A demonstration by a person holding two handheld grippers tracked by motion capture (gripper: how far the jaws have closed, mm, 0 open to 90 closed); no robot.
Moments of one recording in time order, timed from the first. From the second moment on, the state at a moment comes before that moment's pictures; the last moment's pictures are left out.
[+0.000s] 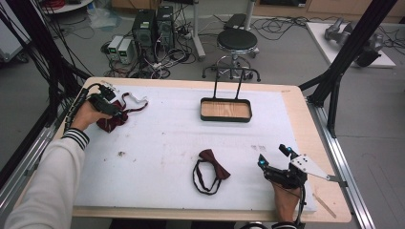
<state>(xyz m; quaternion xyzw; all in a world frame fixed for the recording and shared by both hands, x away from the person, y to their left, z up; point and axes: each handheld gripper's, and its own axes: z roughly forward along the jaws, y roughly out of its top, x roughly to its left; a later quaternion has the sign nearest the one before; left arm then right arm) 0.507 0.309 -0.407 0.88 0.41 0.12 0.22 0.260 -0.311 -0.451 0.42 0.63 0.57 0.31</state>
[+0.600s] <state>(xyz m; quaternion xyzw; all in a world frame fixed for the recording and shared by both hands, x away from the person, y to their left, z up) 0.481 0.300 -0.378 0.86 0.38 0.19 0.30 0.259 -0.312 -0.451 0.41 0.63 0.57 0.32</state>
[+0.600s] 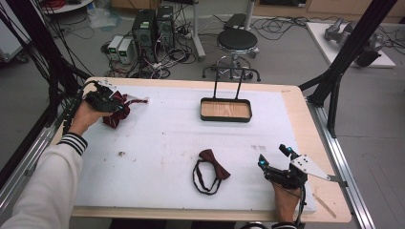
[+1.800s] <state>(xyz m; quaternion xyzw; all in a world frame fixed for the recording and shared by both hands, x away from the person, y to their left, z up) 0.455 0.245 -0.336 0.83 0.30 0.23 0.41 0.258 -0.313 -0.452 0.41 0.63 0.58 0.32</state>
